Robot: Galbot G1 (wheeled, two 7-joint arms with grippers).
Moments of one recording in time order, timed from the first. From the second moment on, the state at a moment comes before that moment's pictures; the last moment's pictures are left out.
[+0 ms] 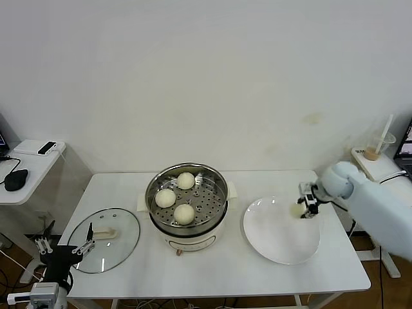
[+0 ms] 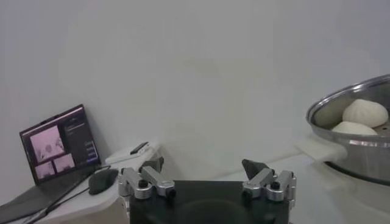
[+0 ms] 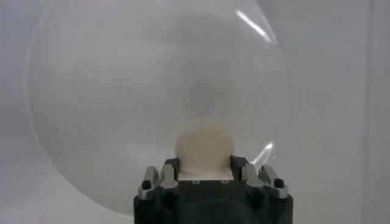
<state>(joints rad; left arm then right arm) 1.75 -1.24 -0.82 -2.25 -0.06 0.19 -0.14 -0.11 0.68 -0.52 1.31 -0.29 -0.28 -1.14</state>
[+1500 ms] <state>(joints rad) 1.72 -1.25 -0.82 -2.23 -0.05 0.18 -0.14 0.38 1.19 -1.08 1.28 0.32 -0.64 -0.85</state>
